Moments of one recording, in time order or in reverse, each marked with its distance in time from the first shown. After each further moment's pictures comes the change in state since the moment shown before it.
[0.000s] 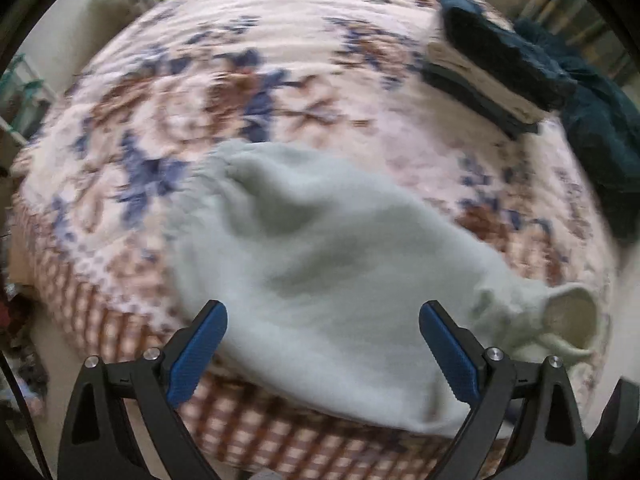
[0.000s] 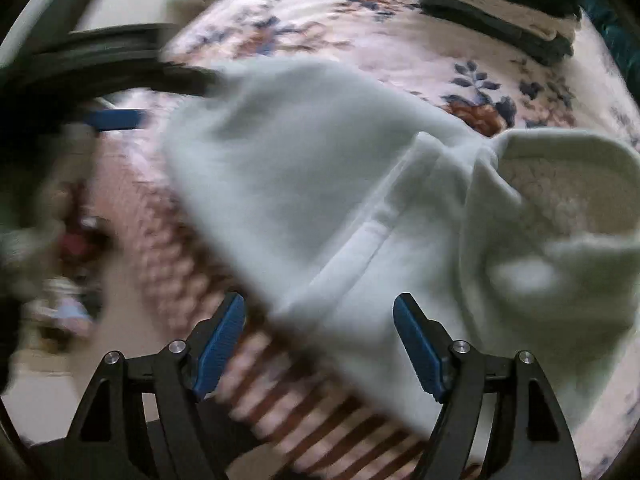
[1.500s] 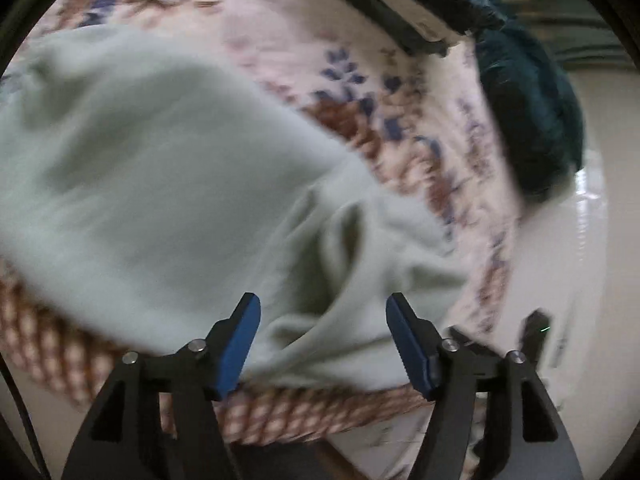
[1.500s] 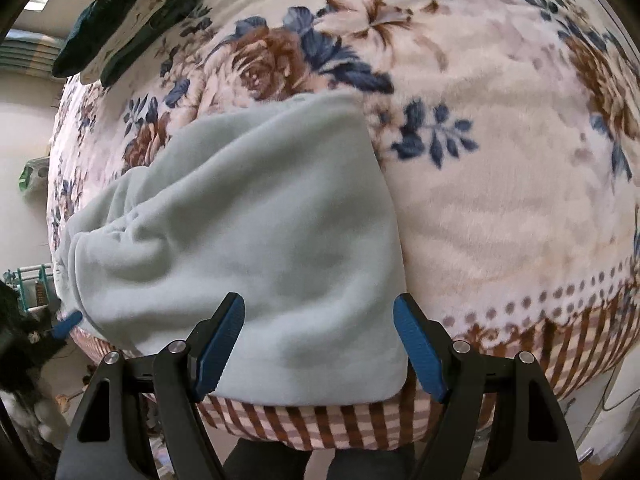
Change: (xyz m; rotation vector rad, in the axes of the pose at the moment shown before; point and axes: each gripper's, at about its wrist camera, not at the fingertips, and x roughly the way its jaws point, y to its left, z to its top) left arm 0.051 -0.080 -0.018 -0.044 0.320 -0.442; right arm -0.047 -0.291 -0.082 0.779 0.047 -0.095
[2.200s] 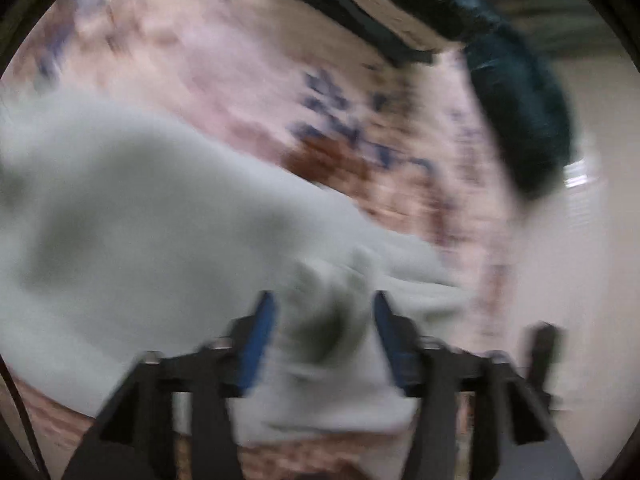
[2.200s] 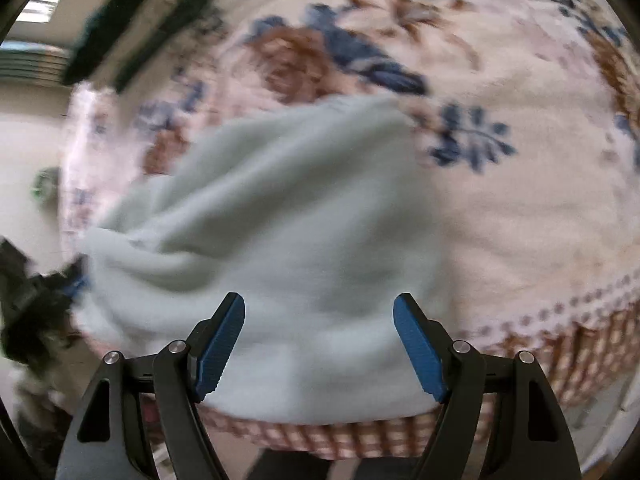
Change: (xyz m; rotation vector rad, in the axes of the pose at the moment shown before) left arm 0.014 0.004 0.031 0.061 -0.024 -0.078; right arm 0.009 0.020 0.005 0.006 -0.015 0.128
